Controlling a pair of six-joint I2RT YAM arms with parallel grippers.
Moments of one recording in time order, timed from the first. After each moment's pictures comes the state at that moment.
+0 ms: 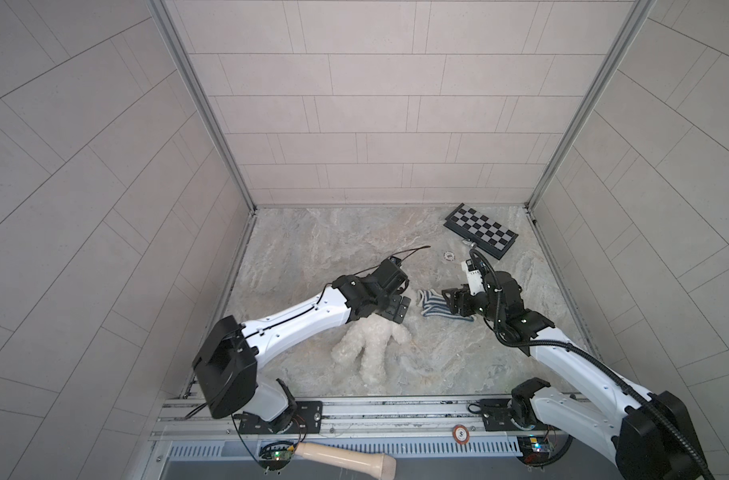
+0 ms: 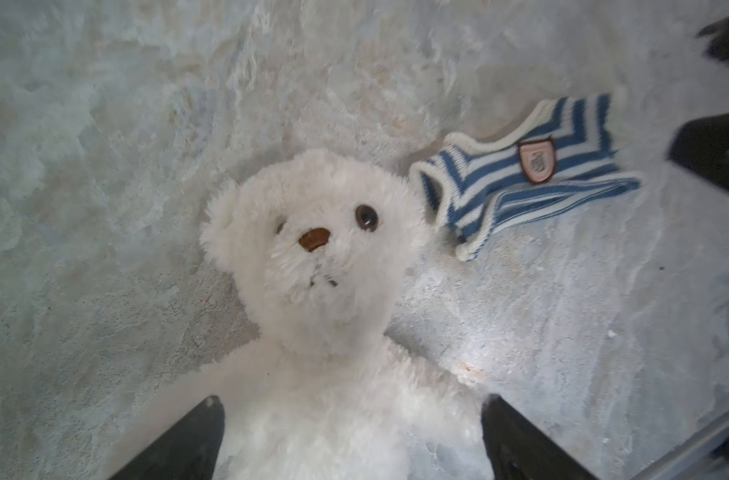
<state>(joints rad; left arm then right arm) -0.88 1.53 1.14 -0.69 -0.15 -0.37 0.34 0.99 0.52 -0.11 -0.13 0.21</state>
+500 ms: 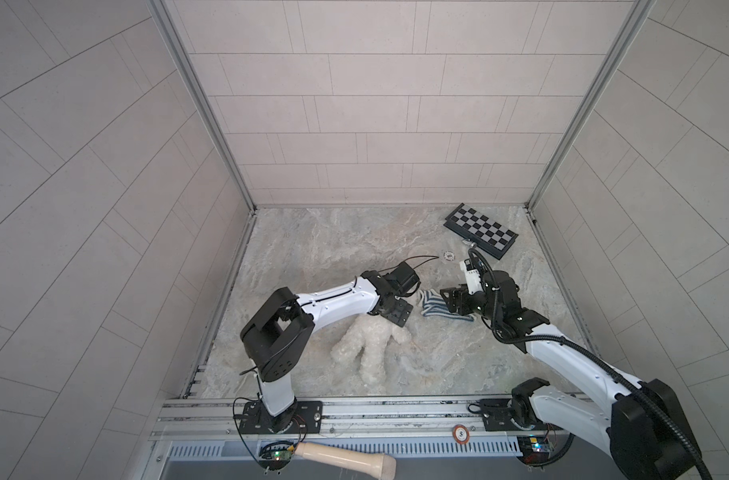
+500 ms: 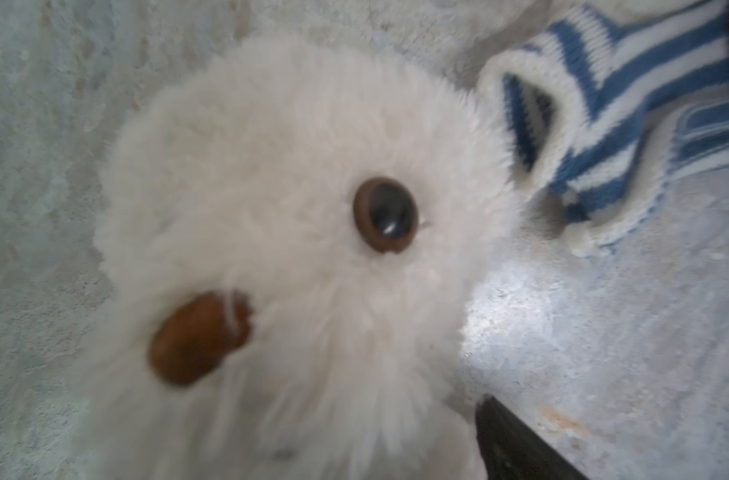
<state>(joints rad) -0.86 1.80 1.23 -0.71 -0.18 -0.30 0.33 1.06 0.50 -0.04 -0.17 0.23</state>
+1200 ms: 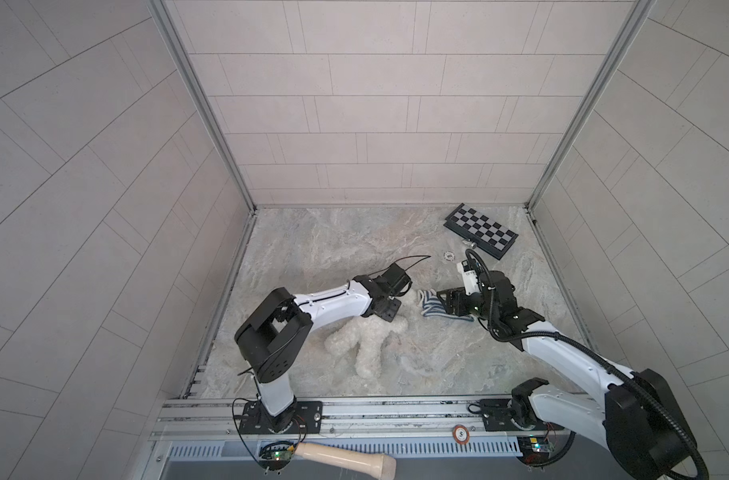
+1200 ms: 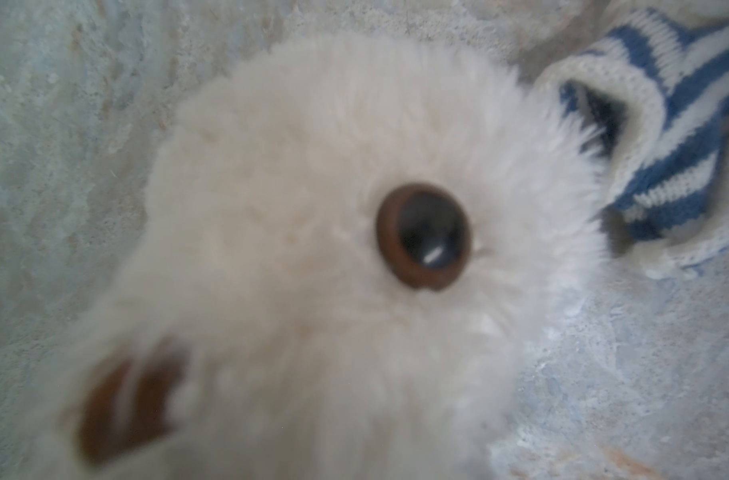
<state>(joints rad) -0.83 1.74 1.10 -0.54 -0.18 -0.23 0.34 1.08 0.50 -0.05 -0.20 0.30</state>
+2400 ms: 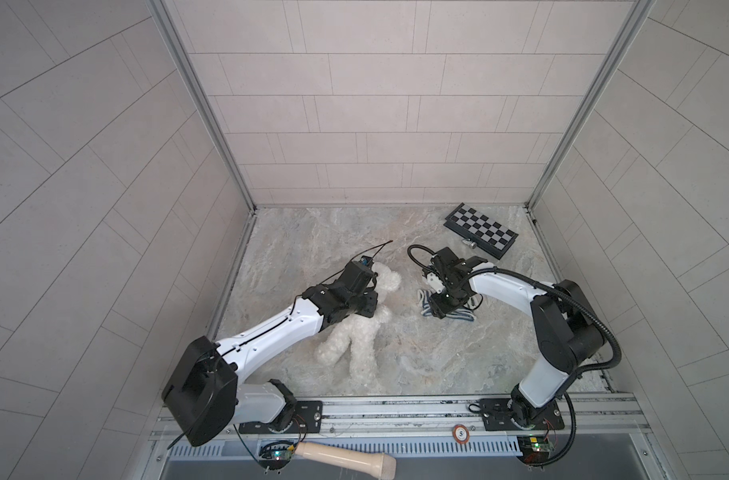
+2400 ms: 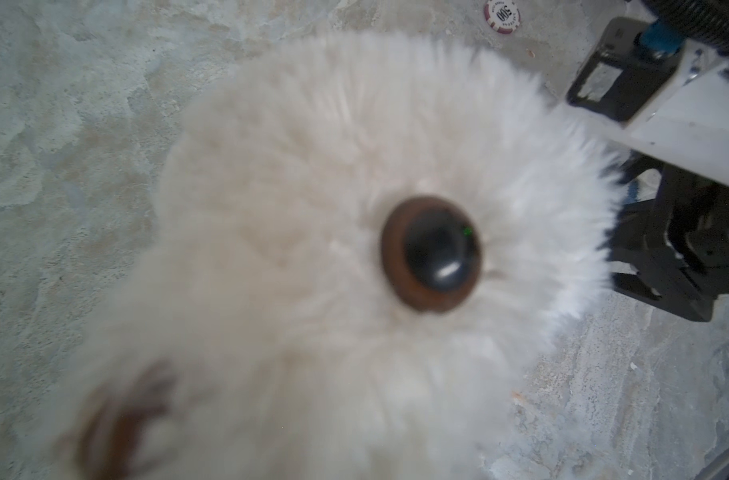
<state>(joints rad) -0.70 1.30 0.87 -0.47 -0.06 -0.35 0.46 1.72 1.10 -0.79 -0.10 -0.04</state>
